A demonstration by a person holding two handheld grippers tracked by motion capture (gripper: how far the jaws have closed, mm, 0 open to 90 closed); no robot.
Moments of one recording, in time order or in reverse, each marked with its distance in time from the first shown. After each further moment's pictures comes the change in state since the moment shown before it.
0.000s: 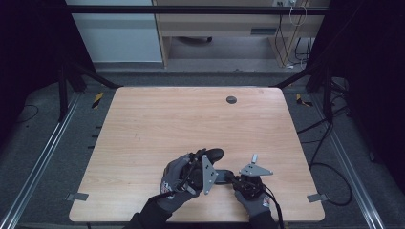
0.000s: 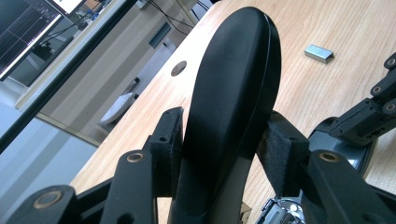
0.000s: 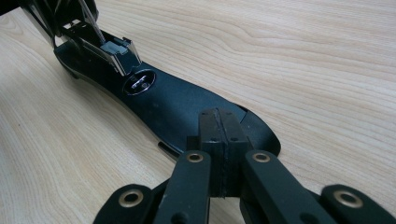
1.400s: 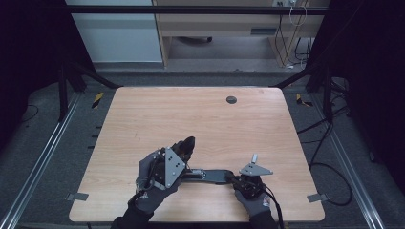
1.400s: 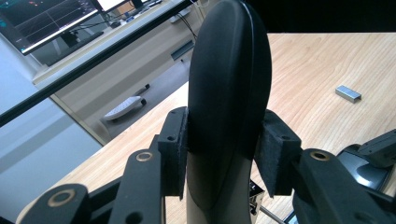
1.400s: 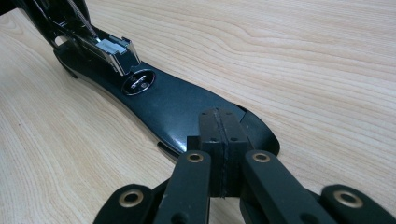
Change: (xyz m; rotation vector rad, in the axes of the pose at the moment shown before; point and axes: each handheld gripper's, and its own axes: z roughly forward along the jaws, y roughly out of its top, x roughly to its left) left arm 0.053 -0.026 -0.044 -0.104 0.054 -0.230; right arm -0.001 0.001 0.000 0.005 -0.001 -0.005
